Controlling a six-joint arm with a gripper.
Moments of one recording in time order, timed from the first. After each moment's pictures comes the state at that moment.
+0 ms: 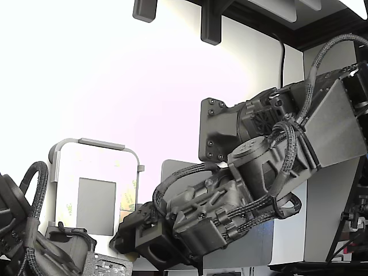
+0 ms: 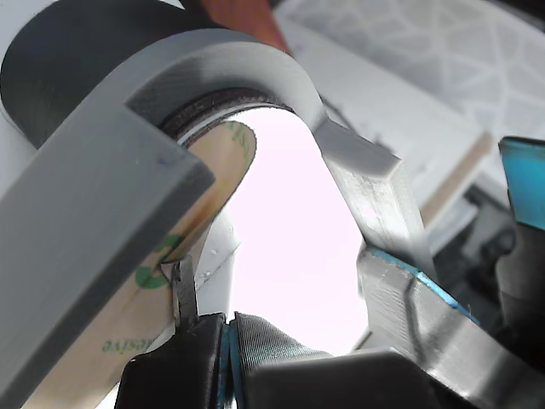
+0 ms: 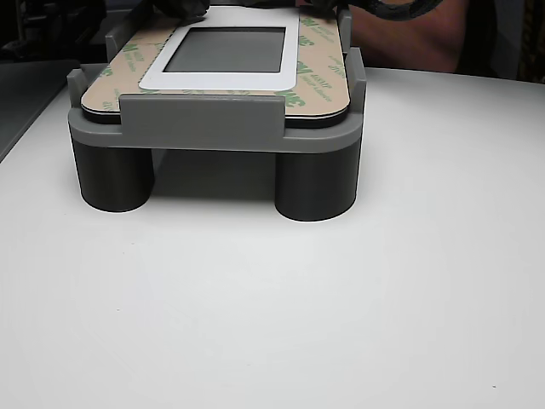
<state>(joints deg) 35.5 100.1 123.3 27.2 -3.0 -108.3</state>
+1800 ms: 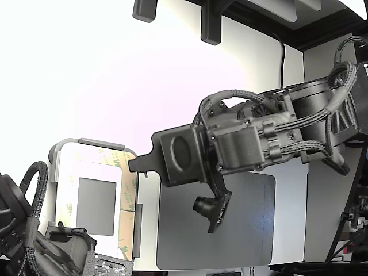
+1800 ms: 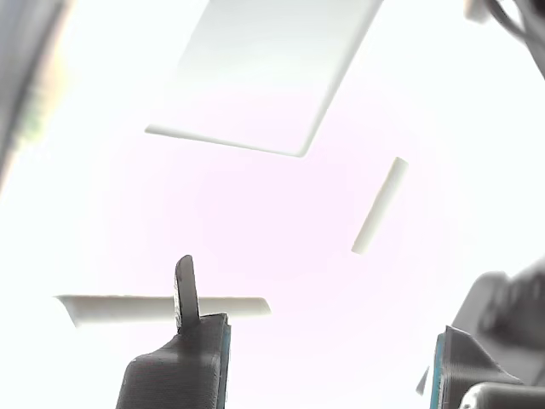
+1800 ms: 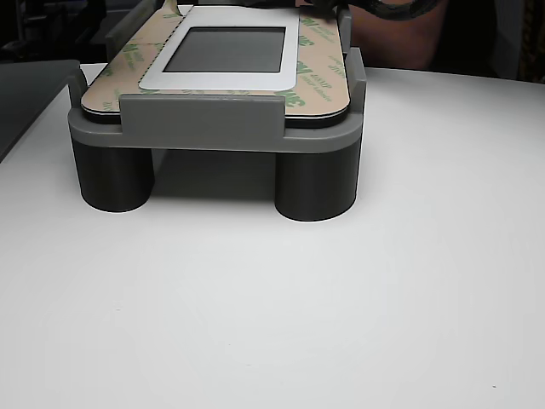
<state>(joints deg) 20.7 117.5 113.4 61.9 4.3 -85.2</state>
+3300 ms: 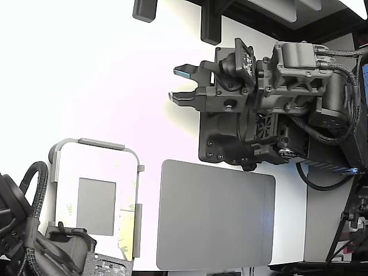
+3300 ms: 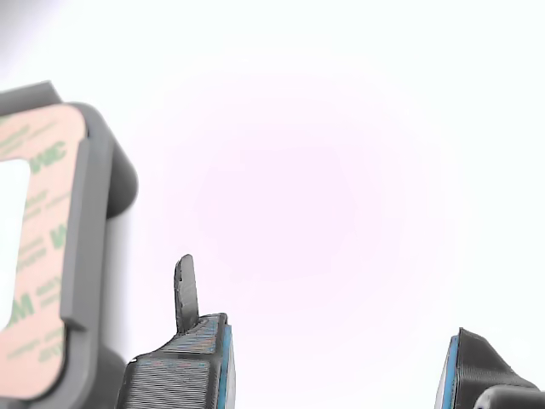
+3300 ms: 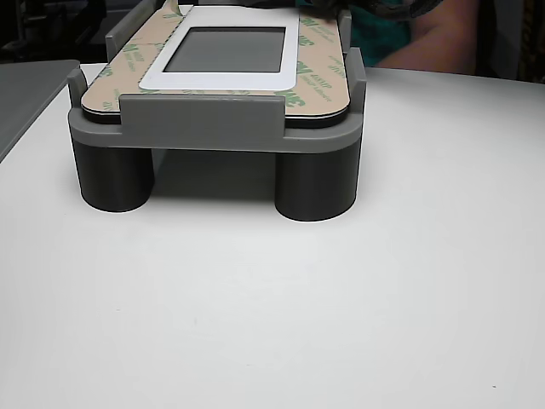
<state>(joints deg) -11.4 168.1 152.7 55.0 -8.3 2.0</state>
